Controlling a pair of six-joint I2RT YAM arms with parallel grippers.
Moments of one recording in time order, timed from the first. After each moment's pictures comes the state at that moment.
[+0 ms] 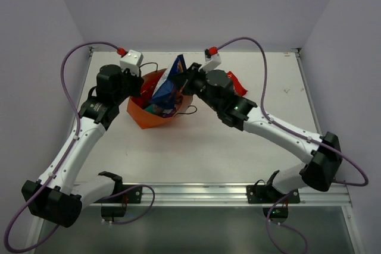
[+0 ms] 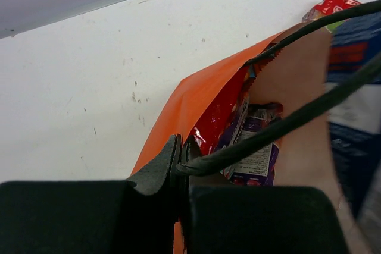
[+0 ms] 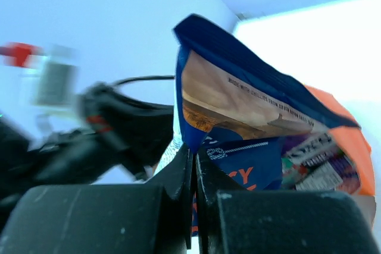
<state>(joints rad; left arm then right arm) -0.30 1.09 1.09 -0.36 0.05 0.02 0.90 1.47 1.28 0.10 0.21 0.81</state>
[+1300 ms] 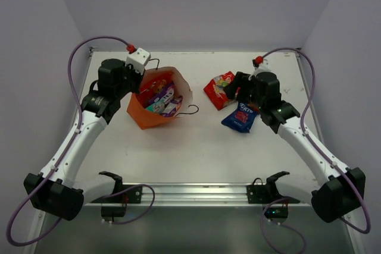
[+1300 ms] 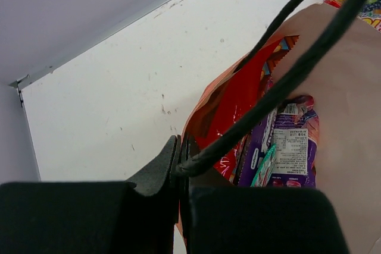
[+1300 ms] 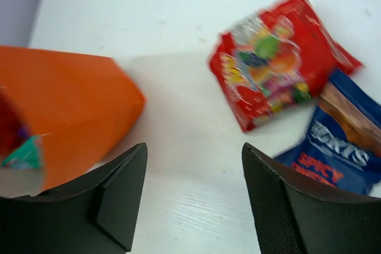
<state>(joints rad) -0.30 1.15 1.16 -0.38 0.04 0.25 0.35 1.17 0.94 -0.26 0.03 0.53</state>
